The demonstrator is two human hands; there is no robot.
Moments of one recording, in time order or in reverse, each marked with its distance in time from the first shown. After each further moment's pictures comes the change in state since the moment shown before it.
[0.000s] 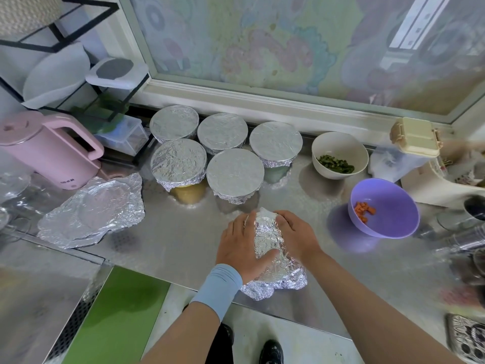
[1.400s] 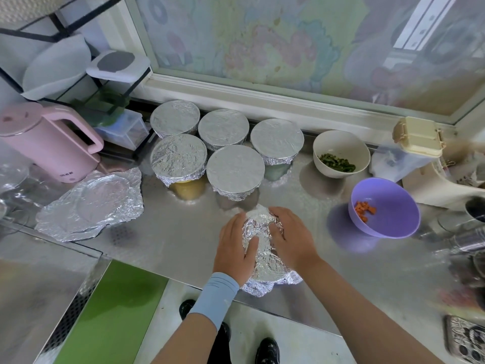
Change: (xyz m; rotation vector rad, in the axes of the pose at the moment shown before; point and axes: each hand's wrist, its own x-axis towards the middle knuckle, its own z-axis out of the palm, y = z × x) left_hand -0.015 -0.007 0.016 -0.398 0.218 -0.078; right_hand -0.011 0.007 0.011 -0.292 0.056 -0.258
